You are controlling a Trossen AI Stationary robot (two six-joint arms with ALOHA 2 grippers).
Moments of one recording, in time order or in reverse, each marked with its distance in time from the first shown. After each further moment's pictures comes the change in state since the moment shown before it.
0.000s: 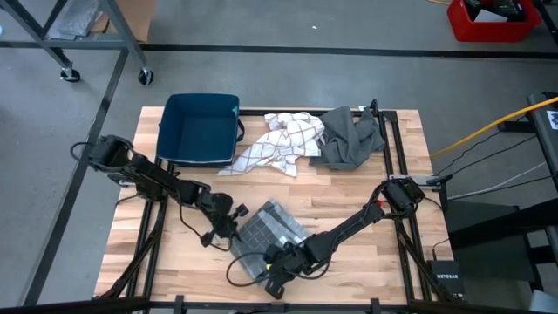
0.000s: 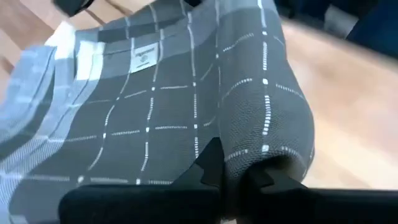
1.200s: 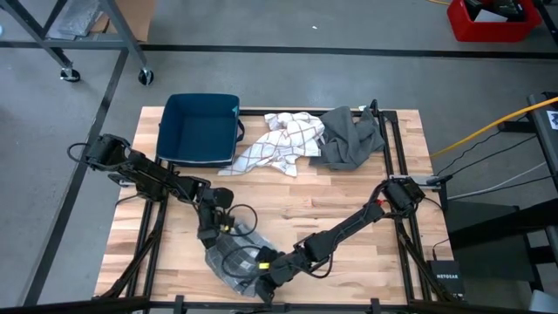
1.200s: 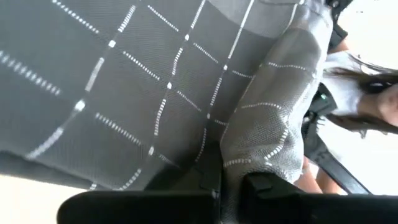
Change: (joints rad) left arm 0.048 -0.027 0.000 -0.080 0.654 -1.371; right arm 0.003 -0.011 0.000 0.310 -0.044 0.150
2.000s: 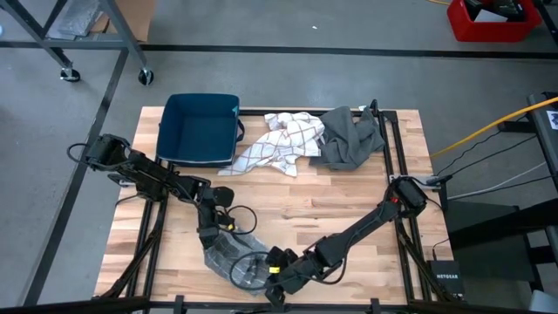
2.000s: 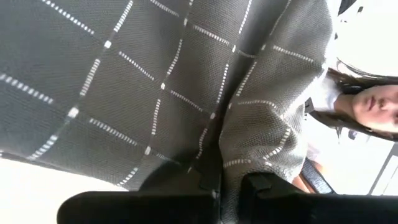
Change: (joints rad) left arm 0.001 0.000 0.002 0.009 0.070 -0.123; right arm 0.078 -0.089 0.002 -0.232 0.119 -0.042
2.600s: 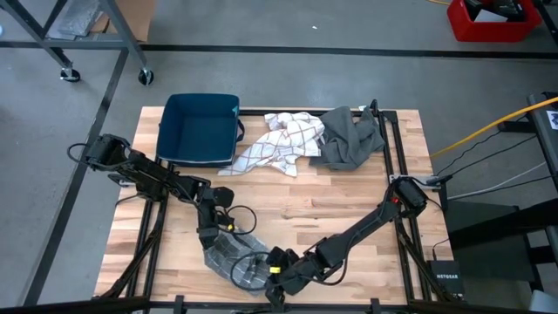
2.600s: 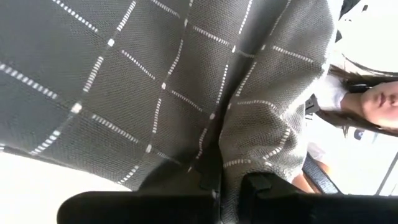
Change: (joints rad) left arm -0.001 0.000 -0.003 -0.009 -0.015 0.024; right arm -0.004 0.000 0.000 -0.001 0.013 0.007
